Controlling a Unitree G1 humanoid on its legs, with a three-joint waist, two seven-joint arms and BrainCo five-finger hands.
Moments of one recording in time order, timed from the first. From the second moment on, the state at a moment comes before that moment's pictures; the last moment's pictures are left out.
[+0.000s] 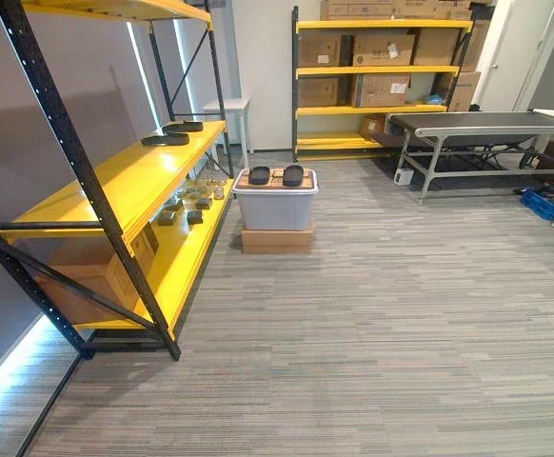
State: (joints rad) left arm 0.12 0.14 0.39 1.10 -0.11 -0.01 -0.05; right arm 0.08 -0.16 -0.63 1.16 0.27 0.01 0.05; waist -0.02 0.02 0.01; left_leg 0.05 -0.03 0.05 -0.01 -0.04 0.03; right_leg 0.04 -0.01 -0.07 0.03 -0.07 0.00
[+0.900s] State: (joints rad) left arm 0.09 0.15 0.36 1.04 -0.16 -0.07 -0.05; right arm -0.01 -0.25 -0.60 1.11 0.26 -0.02 0.05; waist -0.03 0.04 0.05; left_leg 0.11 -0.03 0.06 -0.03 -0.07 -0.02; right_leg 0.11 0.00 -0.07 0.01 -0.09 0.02
